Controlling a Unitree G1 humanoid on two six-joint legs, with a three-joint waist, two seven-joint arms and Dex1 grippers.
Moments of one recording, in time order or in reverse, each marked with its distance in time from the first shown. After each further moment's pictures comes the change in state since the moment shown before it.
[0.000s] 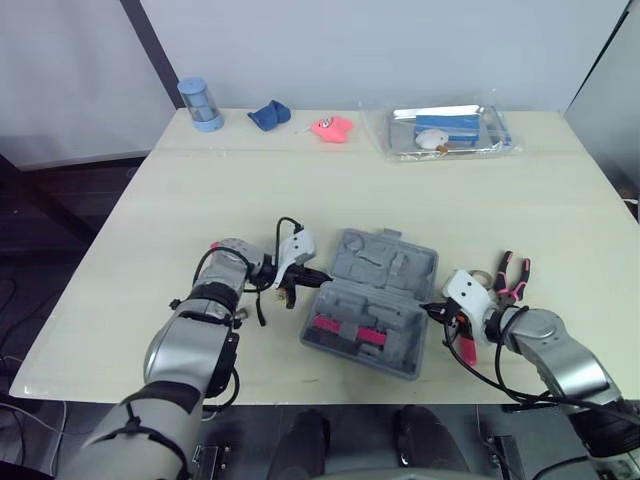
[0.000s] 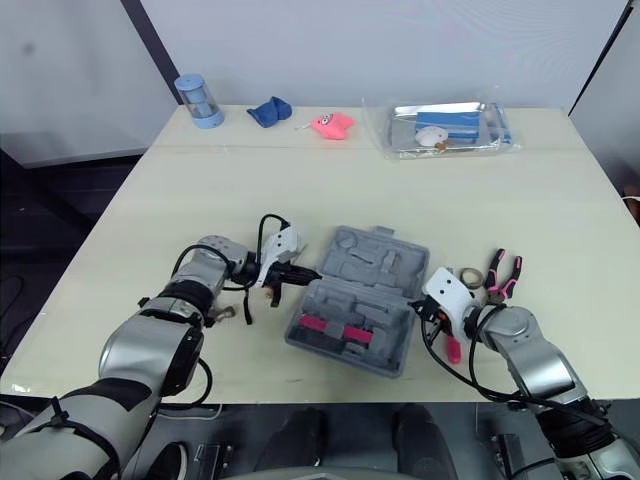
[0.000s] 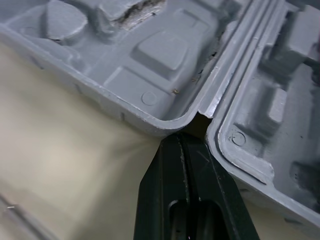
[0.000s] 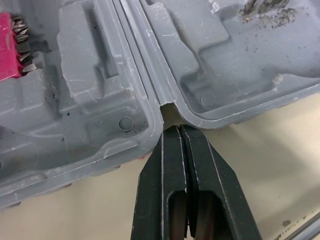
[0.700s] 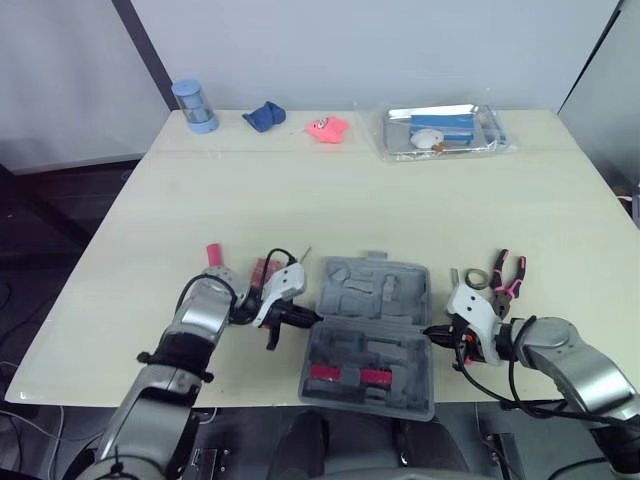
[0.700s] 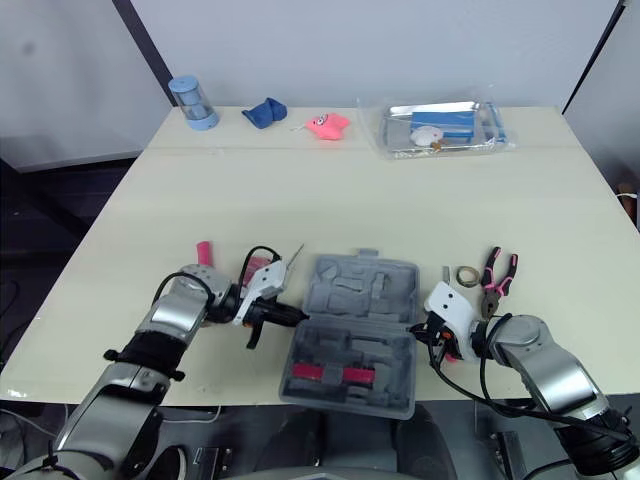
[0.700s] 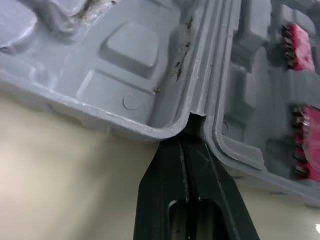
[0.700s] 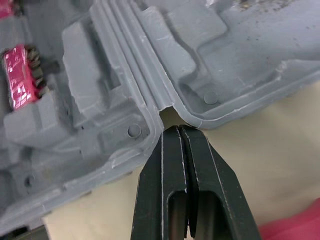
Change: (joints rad) left arm 0.465 0.147 -0.064 -0.860 -0.116 0.485 -0.115; right arm 0.060 -0.084 0.001 -0.137 0.096 0.135 0.106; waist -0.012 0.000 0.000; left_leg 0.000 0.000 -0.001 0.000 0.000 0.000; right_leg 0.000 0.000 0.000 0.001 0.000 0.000
